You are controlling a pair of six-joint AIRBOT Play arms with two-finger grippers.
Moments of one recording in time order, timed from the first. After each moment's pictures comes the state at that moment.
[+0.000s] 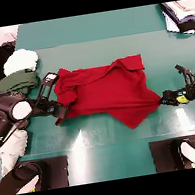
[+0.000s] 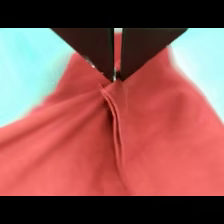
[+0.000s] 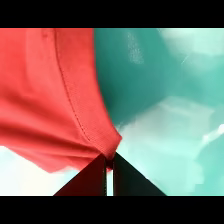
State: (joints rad) left arm -0.45 -0.91 0.83 1.47 -1.12 -1.57; right arm -0.30 -0.88 0.65 -1.11 1.33 1.38
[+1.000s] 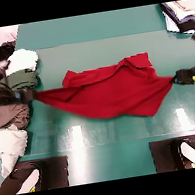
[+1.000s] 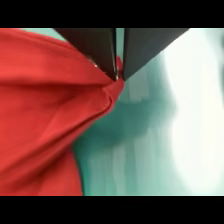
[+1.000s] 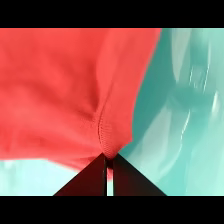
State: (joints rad) left arm -0.01 -0.90 1.00 1.34 -1.10 -1.50; right arm -0.27 -0.88 1.04 -1.16 1.44 1.38
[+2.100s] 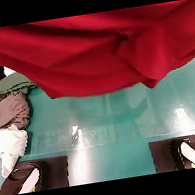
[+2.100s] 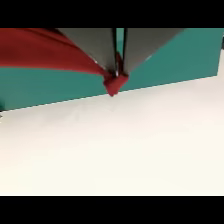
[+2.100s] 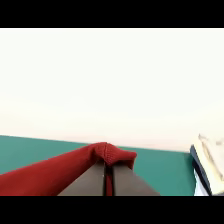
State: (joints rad) left arm 0.02 -0.84 2.04 1.28 -1.17 -1.45; right arm -0.25 -0.88 2.06 -1.21 1.24 1.49
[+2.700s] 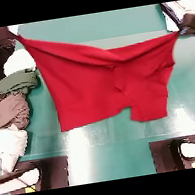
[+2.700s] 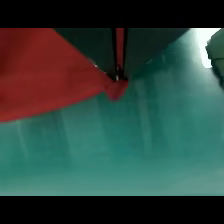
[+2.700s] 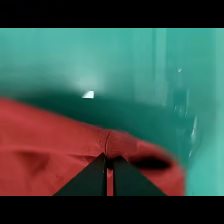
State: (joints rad) left arm 0.02 -1.42 1.80 1.17 -1.18 -1.44; right arm -0.19 -1.40 1.71 -1.28 1.42 1.62
